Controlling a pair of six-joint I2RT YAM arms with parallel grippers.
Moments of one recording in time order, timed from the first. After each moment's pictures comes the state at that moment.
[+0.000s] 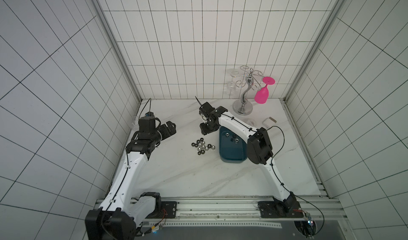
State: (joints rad) left arm -0.03 1.06 0.91 -0.52 0.19 -0.54; right arm 0.82 2.42 2.25 -1.03 -0.07 0.22
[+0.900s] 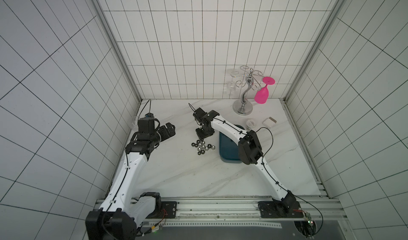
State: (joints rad) left arm -0.01 1.05 0.90 -0.54 0.20 -0.50; right arm 0.87 2.59 2.42 -1.14 -0.04 0.24
